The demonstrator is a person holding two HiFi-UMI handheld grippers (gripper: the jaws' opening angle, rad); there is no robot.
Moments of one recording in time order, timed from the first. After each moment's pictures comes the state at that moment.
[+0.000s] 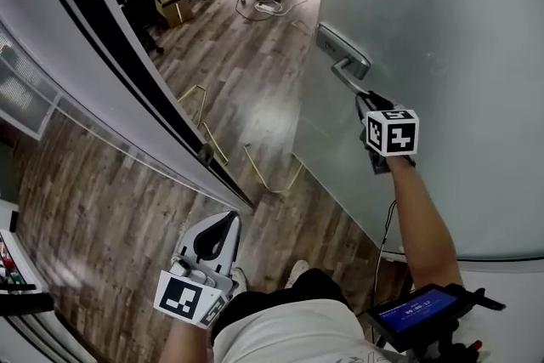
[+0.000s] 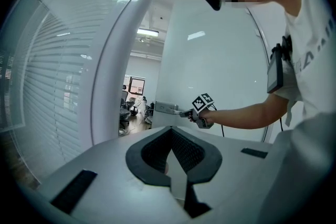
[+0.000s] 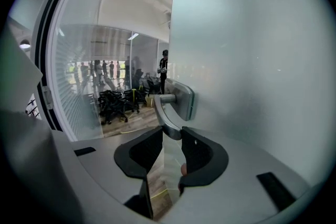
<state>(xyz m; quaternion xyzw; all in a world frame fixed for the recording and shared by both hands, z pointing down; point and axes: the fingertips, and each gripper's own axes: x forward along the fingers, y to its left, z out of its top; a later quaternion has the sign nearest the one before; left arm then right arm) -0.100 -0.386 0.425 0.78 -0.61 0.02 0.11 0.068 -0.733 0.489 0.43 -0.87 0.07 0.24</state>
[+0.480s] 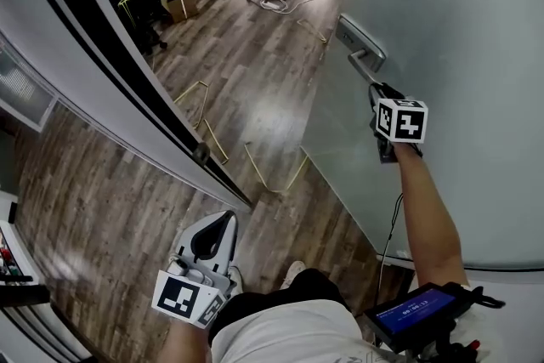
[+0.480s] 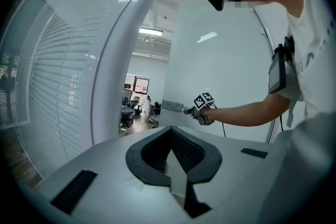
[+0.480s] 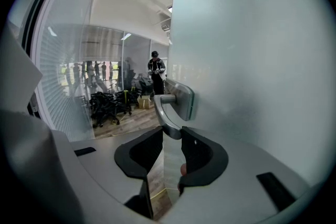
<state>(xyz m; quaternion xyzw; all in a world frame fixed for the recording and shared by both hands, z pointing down) -0.106 -0.375 0.427 0.77 -0.63 0.02 0.12 0.087 -0.764 0.480 0.46 -0.85 0.08 0.23</state>
